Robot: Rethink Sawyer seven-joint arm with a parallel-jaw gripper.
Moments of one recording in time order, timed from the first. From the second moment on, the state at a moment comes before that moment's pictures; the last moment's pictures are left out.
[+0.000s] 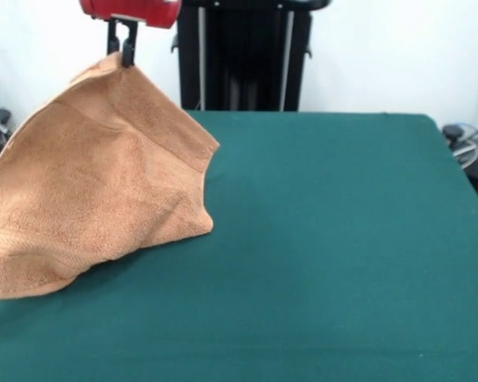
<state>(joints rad) -0.39 -0.82 -0.03 1.58 -0.33 0.97 1.39</state>
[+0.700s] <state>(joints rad) -0.31 -0.81 -0.09 1.59 -0.30 0.97 1.39</state>
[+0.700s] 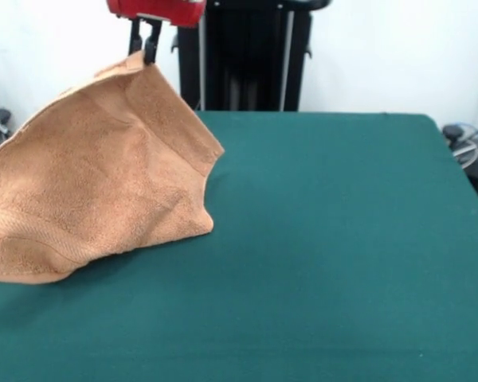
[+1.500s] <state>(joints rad) -0.23 -0.77 -0.15 1.59 -0.27 0.97 1.45</state>
